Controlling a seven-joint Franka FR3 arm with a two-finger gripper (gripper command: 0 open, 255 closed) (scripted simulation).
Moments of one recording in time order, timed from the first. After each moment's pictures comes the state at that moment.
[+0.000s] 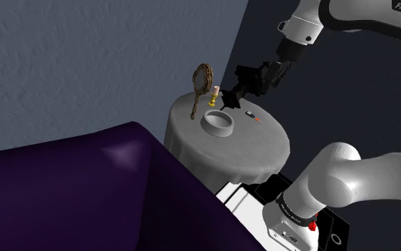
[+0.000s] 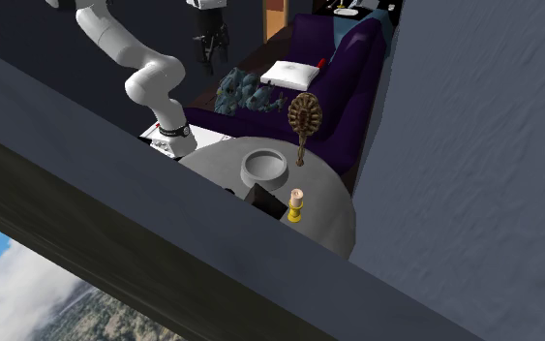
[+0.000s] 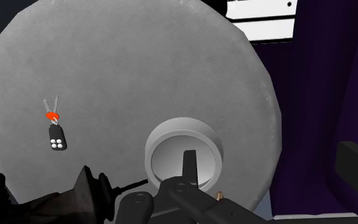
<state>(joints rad) -0.02 -0.83 -0.07 -2.37 -0.05 1.57 -0.10</state>
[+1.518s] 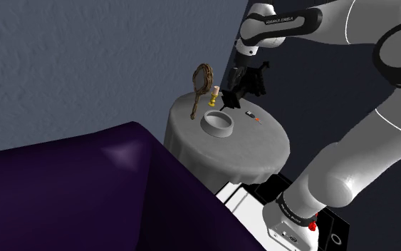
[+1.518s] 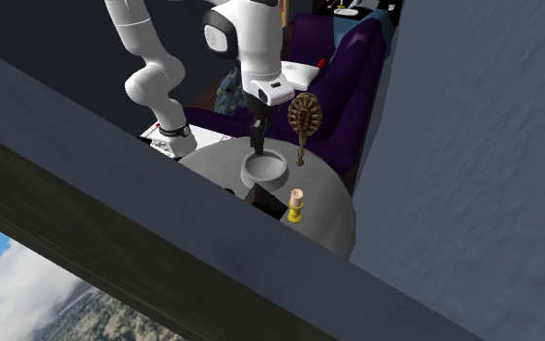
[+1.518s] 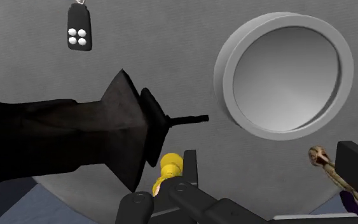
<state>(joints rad) -0.02 -0.08 -0.32 -2.04 -0.04 1.97 -0.47</state>
